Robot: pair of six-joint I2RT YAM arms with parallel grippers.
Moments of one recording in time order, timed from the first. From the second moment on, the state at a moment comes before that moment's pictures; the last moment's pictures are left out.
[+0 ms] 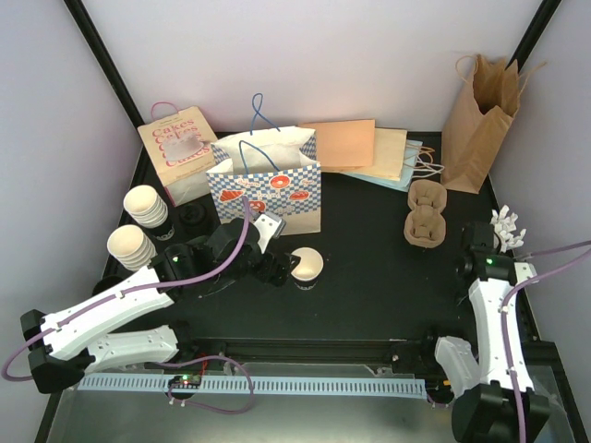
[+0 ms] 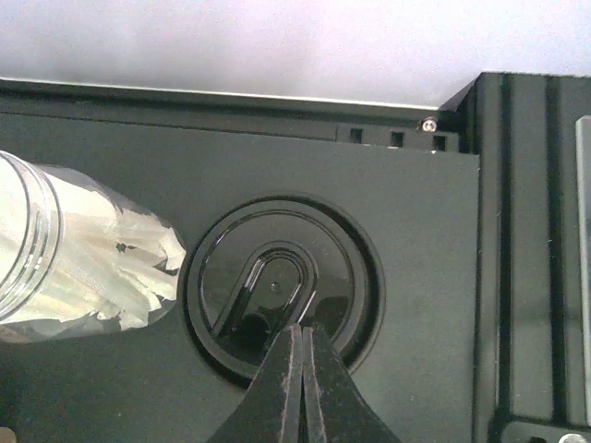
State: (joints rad) left arm -1.00 0.97 1.00 -0.69 -0.13 -0.40; right arm -0.16 0.84 0.72 -1.15 0.65 1.20
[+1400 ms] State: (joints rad) left arm -1.00 0.96 0.99 -0.71 -0.13 -0.40; right arm -0.44 0.87 0.61 -0.89 0.16 0.95
